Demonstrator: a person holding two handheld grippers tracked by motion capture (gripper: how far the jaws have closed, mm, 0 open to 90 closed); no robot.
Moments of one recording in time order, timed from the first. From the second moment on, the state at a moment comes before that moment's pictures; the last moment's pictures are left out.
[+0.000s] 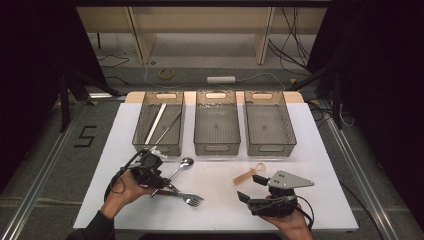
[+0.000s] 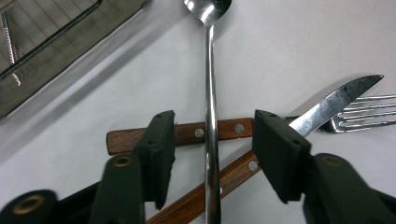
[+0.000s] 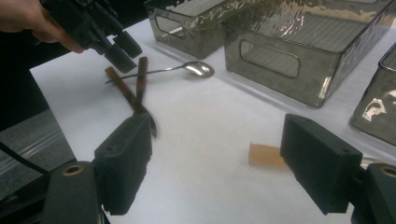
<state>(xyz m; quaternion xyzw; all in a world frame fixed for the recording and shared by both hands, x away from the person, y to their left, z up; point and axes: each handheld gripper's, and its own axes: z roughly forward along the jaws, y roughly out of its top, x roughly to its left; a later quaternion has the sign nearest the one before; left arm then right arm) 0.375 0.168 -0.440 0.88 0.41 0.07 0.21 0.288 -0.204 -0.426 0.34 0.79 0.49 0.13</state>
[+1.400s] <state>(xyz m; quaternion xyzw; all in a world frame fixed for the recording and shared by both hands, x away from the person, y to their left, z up) 0.378 0.174 -0.462 0.89 0.42 0.05 0.19 0.286 -0.203 -0.425 0.34 0.79 0.49 0.14</state>
